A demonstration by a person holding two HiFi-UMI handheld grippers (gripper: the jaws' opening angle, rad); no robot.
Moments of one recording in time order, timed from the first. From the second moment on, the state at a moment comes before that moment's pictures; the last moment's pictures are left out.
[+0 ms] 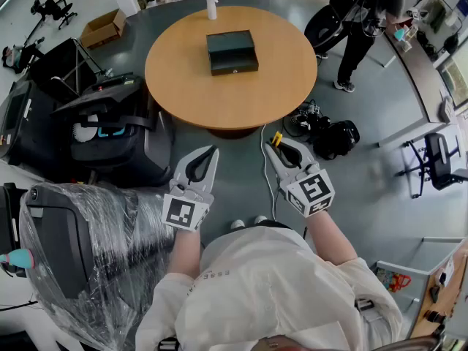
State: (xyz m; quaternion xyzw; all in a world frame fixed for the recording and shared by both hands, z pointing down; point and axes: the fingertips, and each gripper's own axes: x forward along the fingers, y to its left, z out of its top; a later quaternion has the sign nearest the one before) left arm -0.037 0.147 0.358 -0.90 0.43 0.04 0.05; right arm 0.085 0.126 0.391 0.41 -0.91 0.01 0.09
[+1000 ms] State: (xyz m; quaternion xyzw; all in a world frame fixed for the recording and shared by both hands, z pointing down) left arm -0.049 -0.055 0.380 -0.89 0.45 0.02 0.05; right arm 0.071 -0.074 0.417 0.39 -0.92 0.02 0.09
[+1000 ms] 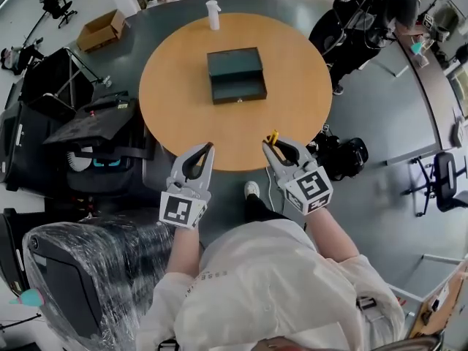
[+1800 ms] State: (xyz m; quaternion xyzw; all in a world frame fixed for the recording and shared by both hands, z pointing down) left arm -0.030 -0.257 0.393 -0.89 0.46 0.01 0.01; right arm 0.070 -0.278 0.442 0.36 -0.92 0.07 0.12
